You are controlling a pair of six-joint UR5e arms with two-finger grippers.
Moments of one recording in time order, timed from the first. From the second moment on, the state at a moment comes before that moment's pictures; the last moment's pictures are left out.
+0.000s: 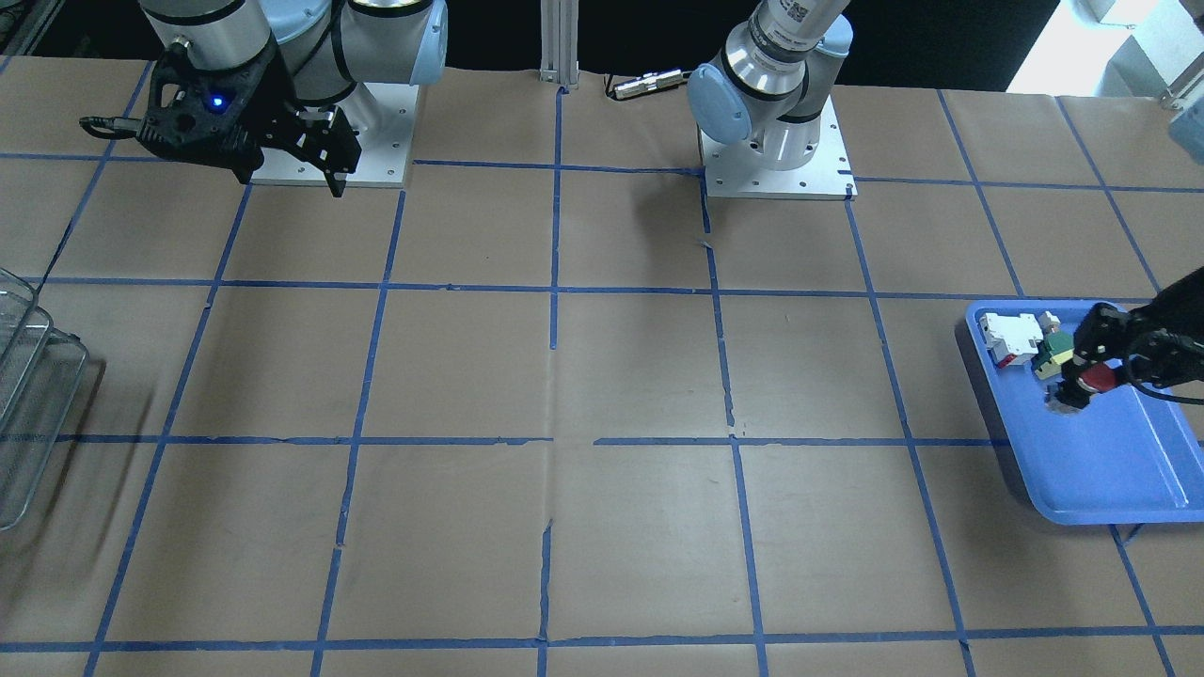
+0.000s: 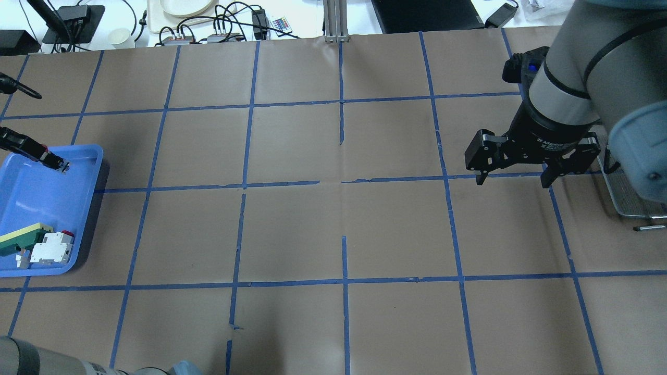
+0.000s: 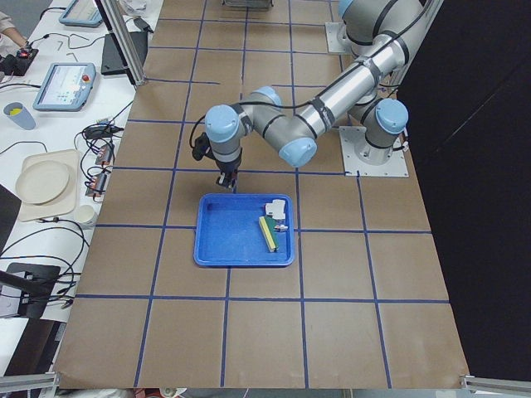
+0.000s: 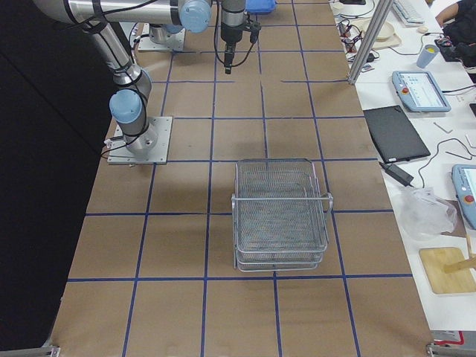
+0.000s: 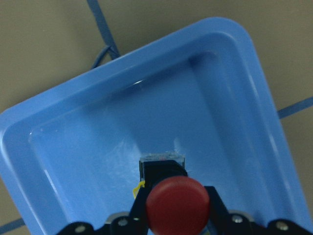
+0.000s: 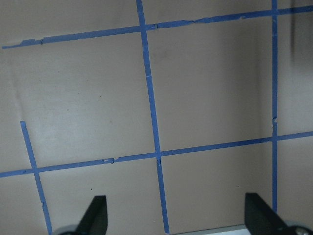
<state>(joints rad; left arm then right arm) -0.93 -1.81 -1.61 -1.39 1.41 0.98 1.54 -1.74 1.78 -1.54 -1.60 0.13</state>
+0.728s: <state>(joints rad) -1.22 -1.60 -1.72 -1.56 0.72 0.49 1.42 -1.71 1.76 -1.53 -1.15 0.39</state>
